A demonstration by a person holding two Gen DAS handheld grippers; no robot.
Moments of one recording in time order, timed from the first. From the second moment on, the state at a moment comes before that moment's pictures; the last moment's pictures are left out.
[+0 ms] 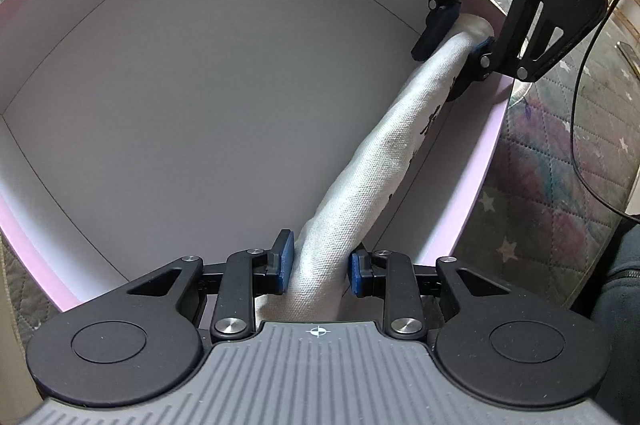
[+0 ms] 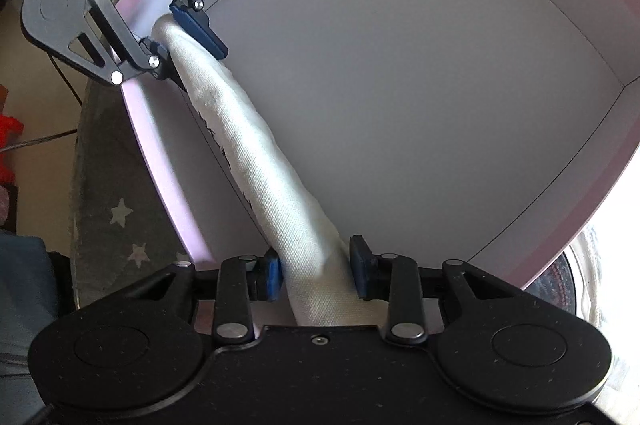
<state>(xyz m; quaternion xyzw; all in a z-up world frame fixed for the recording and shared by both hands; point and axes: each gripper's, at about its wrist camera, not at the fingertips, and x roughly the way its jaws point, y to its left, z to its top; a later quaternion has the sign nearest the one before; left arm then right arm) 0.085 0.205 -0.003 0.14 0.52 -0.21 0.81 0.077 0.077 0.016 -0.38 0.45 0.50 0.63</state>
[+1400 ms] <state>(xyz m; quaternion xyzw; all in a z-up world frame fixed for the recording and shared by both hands) -0.017 0.291 0.023 0.18 0.54 -0.24 0.79 0.115 0.113 0.062 -0.24 0.52 0.45 0.68</state>
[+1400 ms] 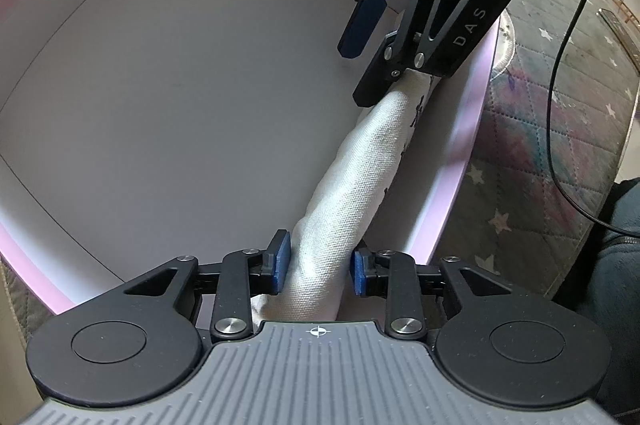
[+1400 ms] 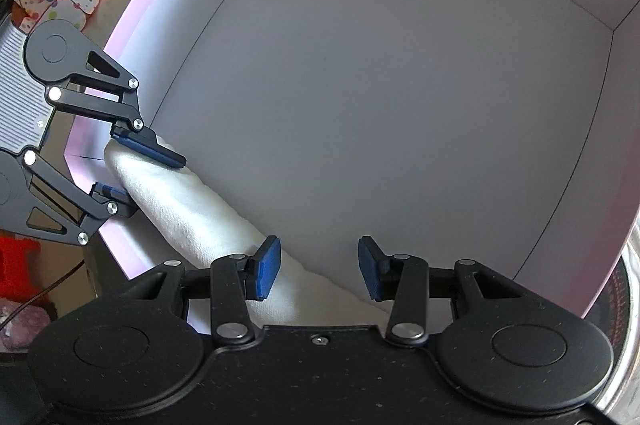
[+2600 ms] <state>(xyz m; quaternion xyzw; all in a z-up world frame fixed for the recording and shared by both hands) 0.071 0.260 0.075 0.11 0.52 -0.19 0.82 0.088 0.103 0.053 -0.23 0.53 0.45 0.69</state>
